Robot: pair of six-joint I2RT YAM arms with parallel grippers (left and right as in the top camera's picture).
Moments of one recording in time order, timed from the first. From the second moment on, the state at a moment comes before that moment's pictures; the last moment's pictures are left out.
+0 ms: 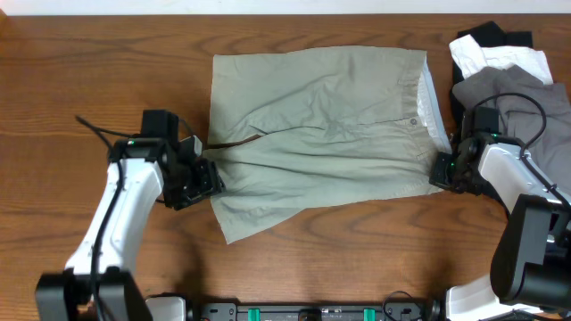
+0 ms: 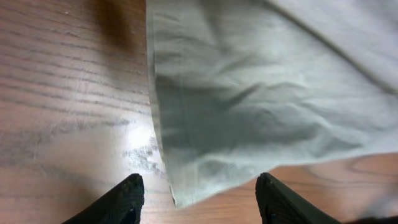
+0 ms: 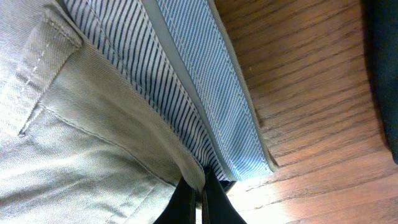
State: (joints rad) left arm 0.01 1.45 0.97 -1.02 0.34 -0.27; right arm -0.17 1.71 0.94 -0.69 0.02 0.20
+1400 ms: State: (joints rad) left arm -0.02 1.41 0.62 -0.81 0.47 -0.34; right arm -0.17 1.71 0.94 -0.69 0.02 0.20
